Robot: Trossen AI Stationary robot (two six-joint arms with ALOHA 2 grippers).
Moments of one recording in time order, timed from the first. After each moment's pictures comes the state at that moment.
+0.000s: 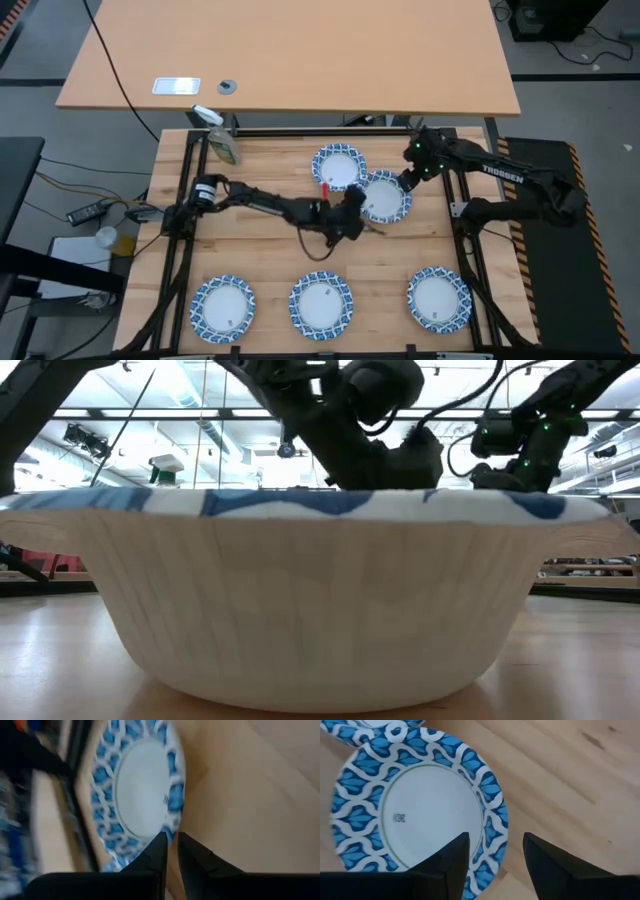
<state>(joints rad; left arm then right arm) -0.06 2.15 1.54 -0.14 -0.50 0.95 -0.76 1.11 0.67 -0.73 -0.15 0.24</state>
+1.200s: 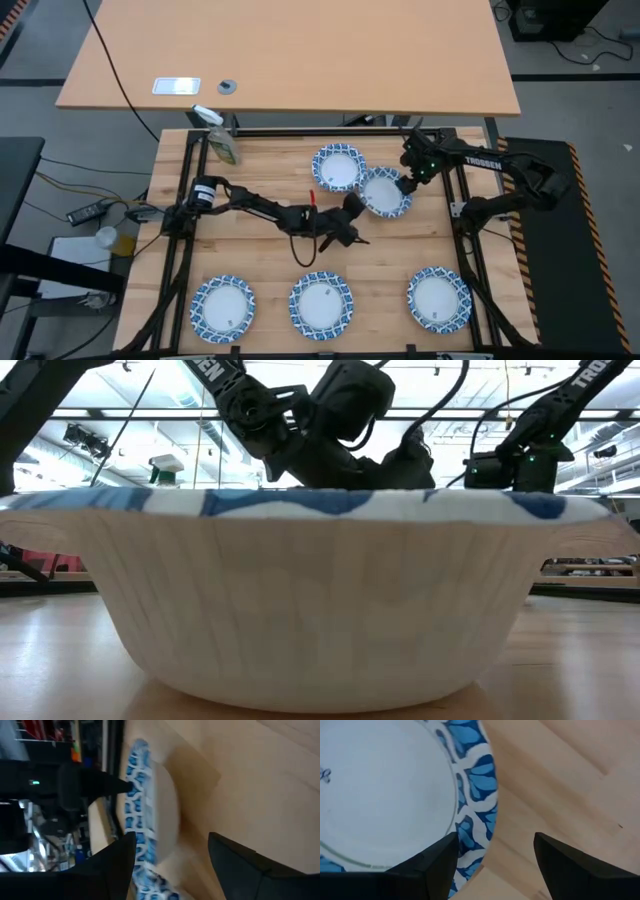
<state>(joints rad) -0.07 2.14 1.33 0.31 -0.52 1.26 -0.82 1.32 0.65 -0.72 -0.14 0.16</state>
